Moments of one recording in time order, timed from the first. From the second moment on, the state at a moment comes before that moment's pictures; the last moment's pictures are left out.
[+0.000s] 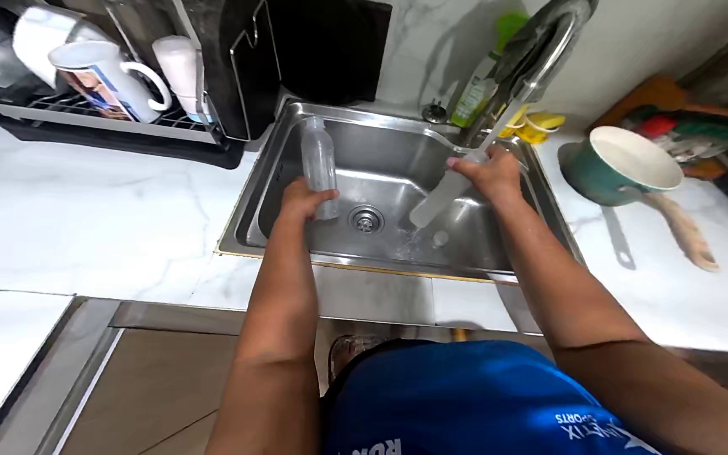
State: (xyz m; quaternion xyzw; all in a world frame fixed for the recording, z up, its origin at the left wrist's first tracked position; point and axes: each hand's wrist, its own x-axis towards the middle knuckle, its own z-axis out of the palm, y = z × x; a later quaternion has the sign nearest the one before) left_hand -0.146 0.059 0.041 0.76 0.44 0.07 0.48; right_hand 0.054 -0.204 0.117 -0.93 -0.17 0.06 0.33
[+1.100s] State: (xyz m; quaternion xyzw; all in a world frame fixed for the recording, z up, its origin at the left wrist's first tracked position) left_hand -0.139 0.065 0.029 0.75 0.47 0.07 0.46; right_hand 0.050 -0.115 0.075 -0.12 0.21 0.34 0.91
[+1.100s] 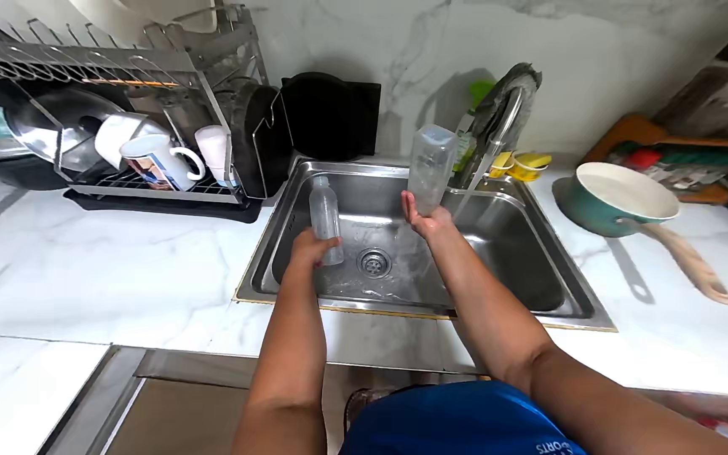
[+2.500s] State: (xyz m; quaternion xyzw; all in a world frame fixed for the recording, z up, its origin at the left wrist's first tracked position) left_hand -0.143 0.062 0.034 0.75 0.46 0.06 0.48; right_hand 0.072 -0.200 0.018 -0.88 -0.32 0.13 0.31
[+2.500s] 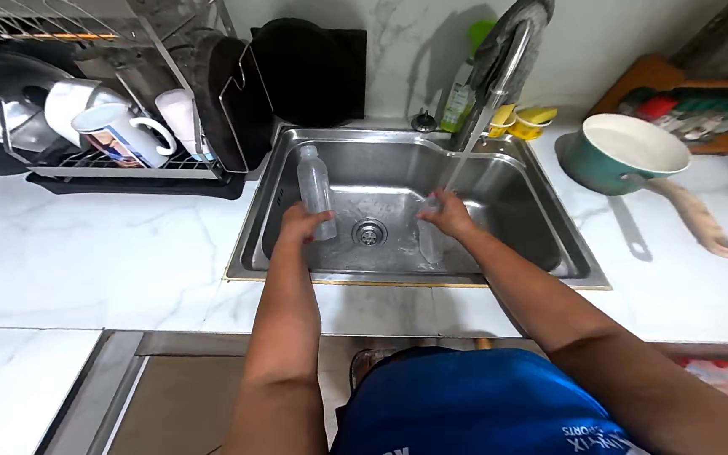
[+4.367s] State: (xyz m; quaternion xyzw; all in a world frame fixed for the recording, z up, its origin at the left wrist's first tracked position) left_hand -0.129 0.034 0.030 0.86 0.32 -0.19 0.35; right_hand 0.170 -0.248 -0.037 -0.77 -0.28 0.56 0.08
